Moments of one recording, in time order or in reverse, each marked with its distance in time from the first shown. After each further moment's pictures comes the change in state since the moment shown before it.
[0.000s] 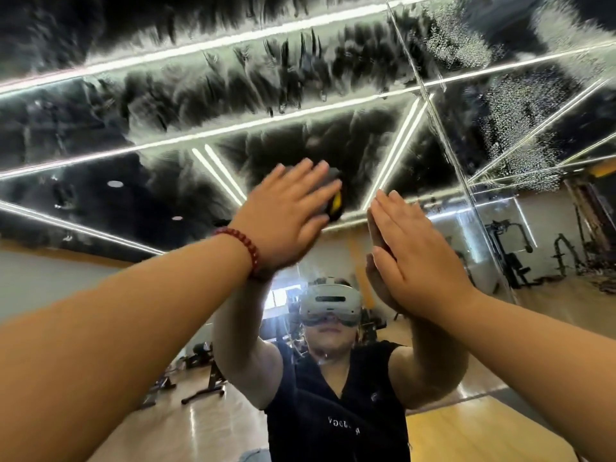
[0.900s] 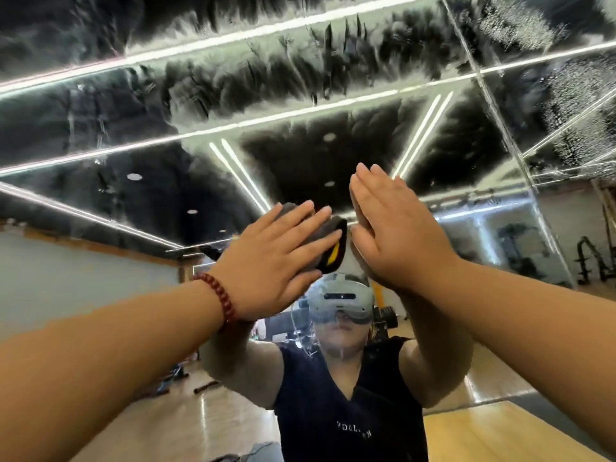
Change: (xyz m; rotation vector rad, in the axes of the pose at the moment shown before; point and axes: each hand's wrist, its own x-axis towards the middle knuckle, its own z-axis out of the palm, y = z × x) left_hand -0.097 -0.021 0.018 0.022 -0.024 0.105; right_hand 0.052 -0.062 0.025 -0.065 -0.010 -0.062
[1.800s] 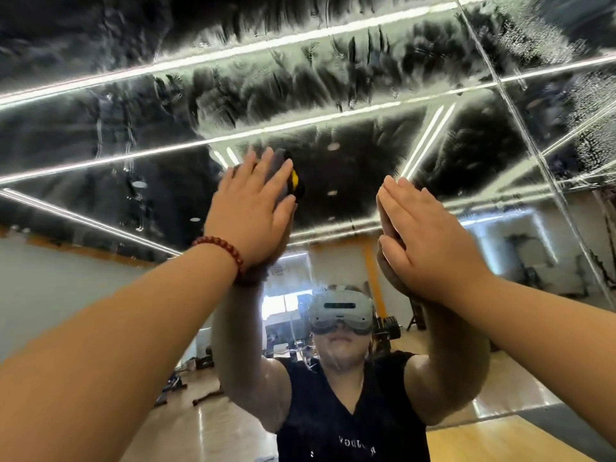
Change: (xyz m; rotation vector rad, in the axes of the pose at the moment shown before) left_hand 0.011 -0.063 -0.012 -0.054 0.070 -0.539; right_hand -0.002 -0.005 0.004 -0.034 -0.001 0.023
